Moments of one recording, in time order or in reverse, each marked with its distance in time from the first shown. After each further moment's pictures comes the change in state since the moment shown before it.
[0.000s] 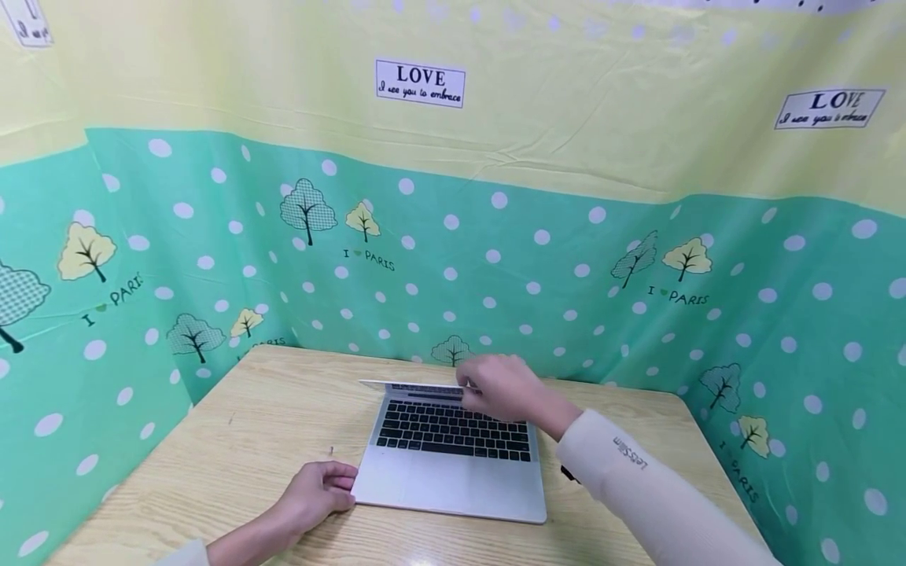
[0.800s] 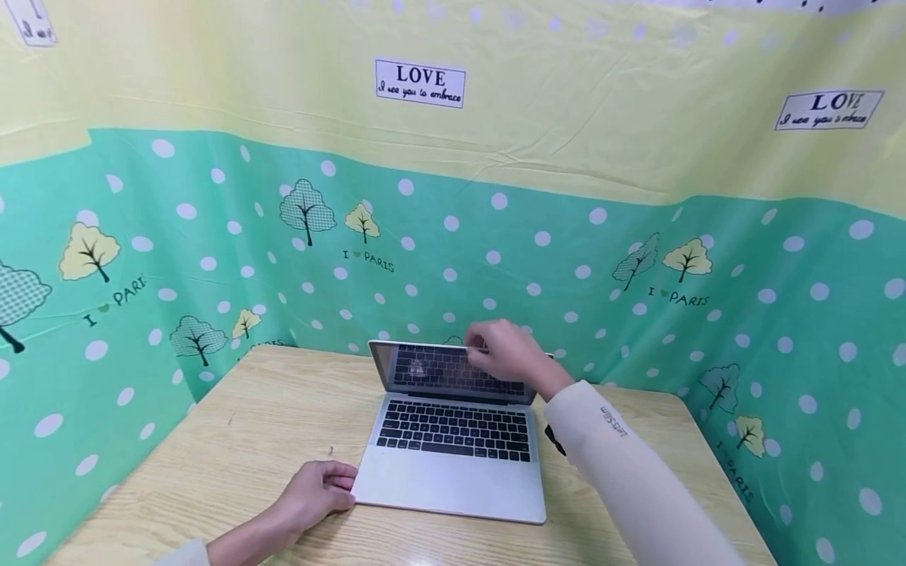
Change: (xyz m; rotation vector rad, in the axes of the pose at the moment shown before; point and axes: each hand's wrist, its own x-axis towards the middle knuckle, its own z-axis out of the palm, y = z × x) left_hand 0.005 -0.002 0.000 0.006 0.006 0.008; right_hand 0.031 0.036 -0.012 0.175 0.014 0.230
